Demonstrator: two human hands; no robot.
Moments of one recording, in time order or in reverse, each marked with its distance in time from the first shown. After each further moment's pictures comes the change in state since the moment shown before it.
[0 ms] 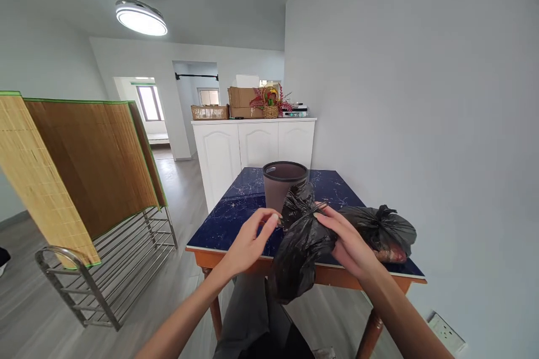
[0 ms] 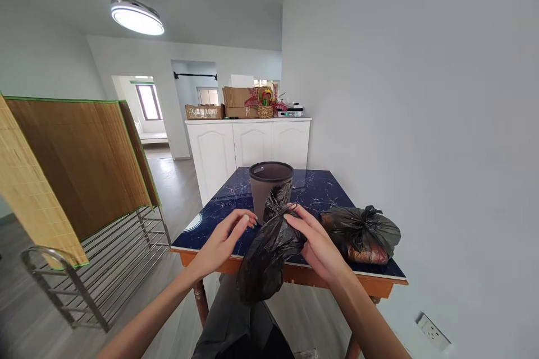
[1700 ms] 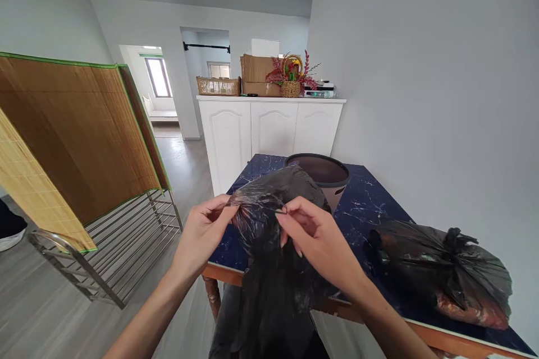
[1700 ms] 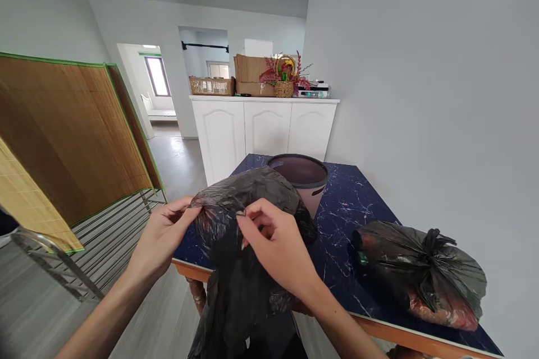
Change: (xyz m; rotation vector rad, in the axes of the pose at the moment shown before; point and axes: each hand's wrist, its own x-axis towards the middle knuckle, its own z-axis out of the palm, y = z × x) left_hand 0.038 -0.075 -0.100 -0.204 0.384 -0.230; right_hand 0.108 0.033 0.097 -0.552 -0.238 -0.226
